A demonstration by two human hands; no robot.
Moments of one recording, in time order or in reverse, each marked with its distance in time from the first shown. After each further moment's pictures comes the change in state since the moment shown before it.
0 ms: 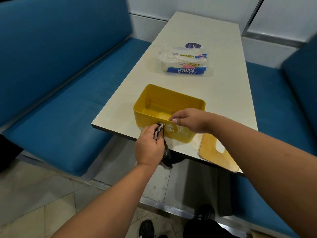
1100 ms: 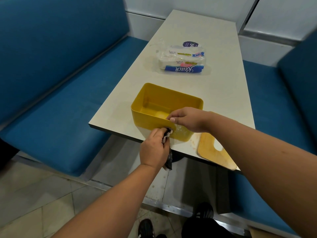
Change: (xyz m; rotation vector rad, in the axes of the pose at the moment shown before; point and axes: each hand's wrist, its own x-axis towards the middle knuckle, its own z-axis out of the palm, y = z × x) left_hand -0.009 -0.009 0.019 0.123 -0.140 0.172; right_hand -0.002 -0.002 0.001 0.006 0.005 0.008
